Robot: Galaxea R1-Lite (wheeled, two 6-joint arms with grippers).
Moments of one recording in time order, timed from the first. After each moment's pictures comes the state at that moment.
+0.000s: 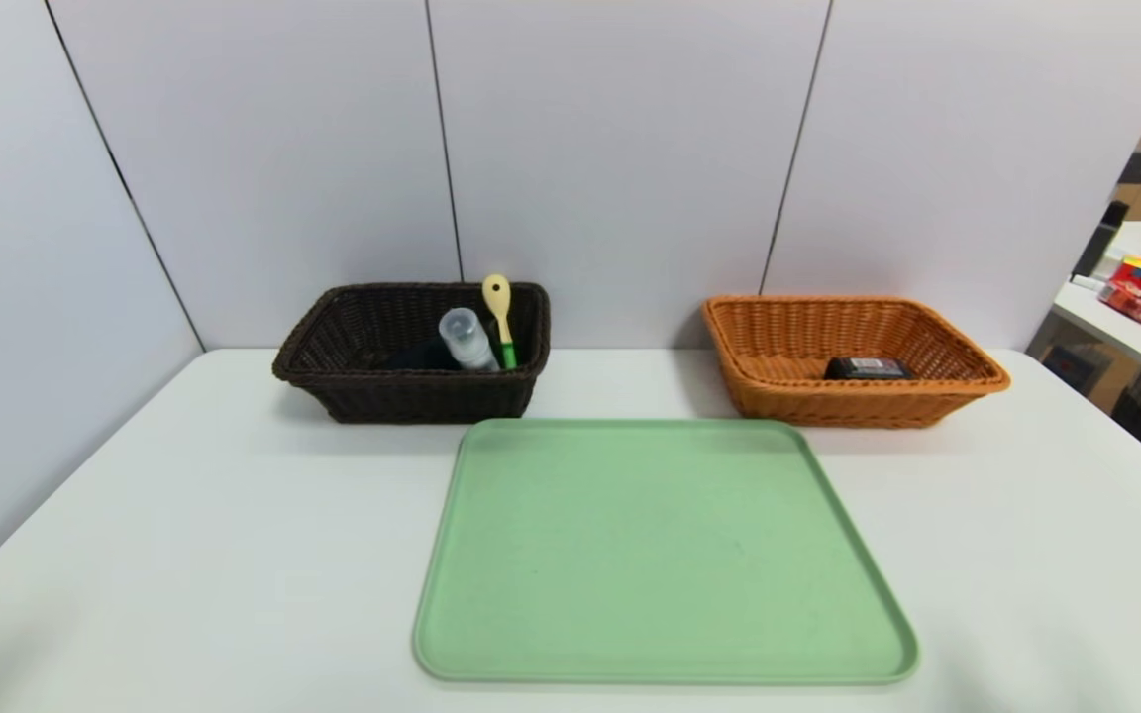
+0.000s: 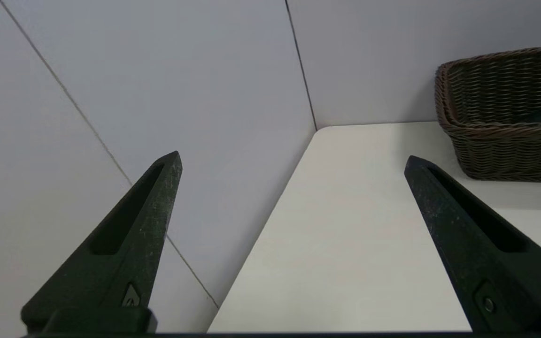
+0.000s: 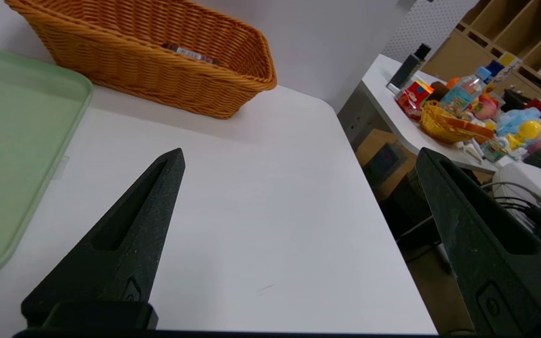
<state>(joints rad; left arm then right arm) -0.03 0.71 -0.22 -0.67 0.40 0.31 0.07 0.63 -0.10 -0.54 -0.27 -0.42</state>
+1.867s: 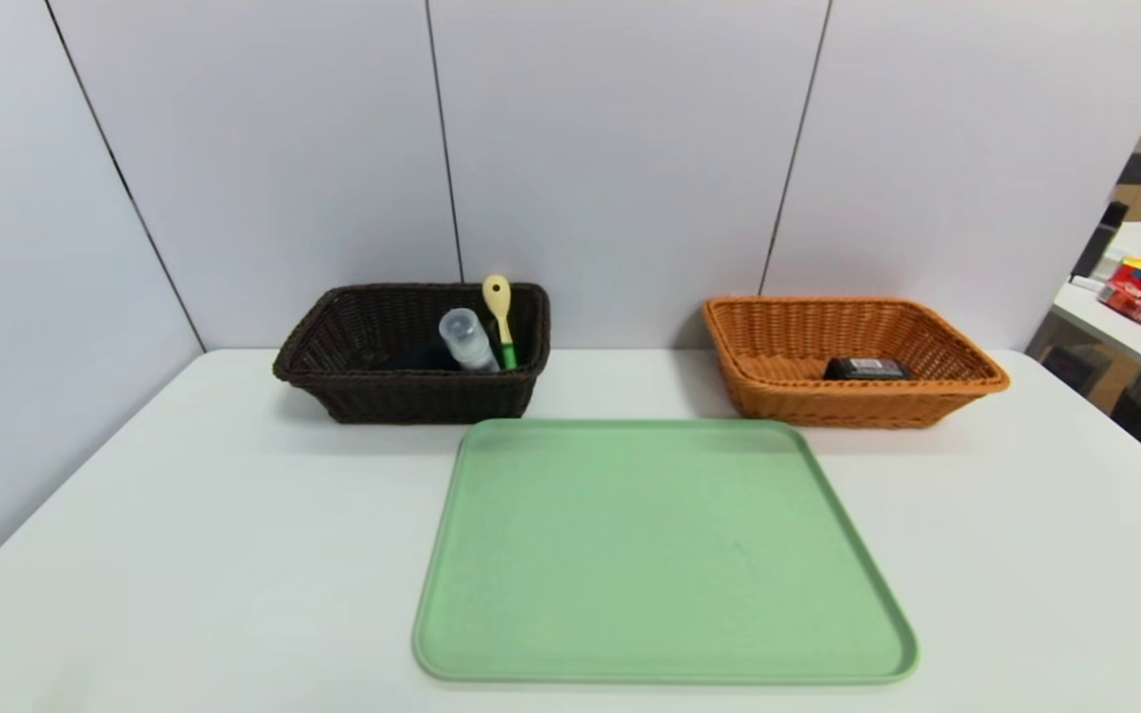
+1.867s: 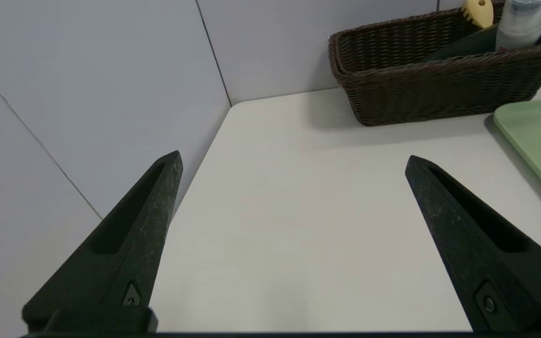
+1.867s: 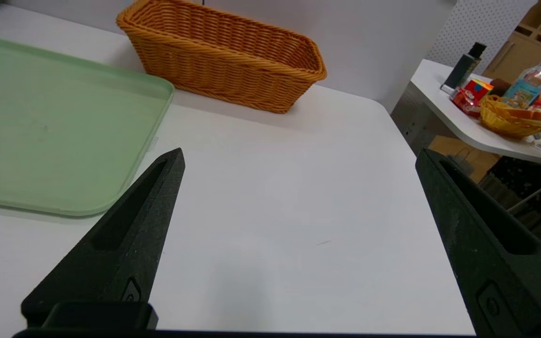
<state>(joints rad) 0.09 0.35 -0.14 -0.33 0.03 0.20 -0.01 0.19 -0.11 -0.14 -0.04 -0.28</state>
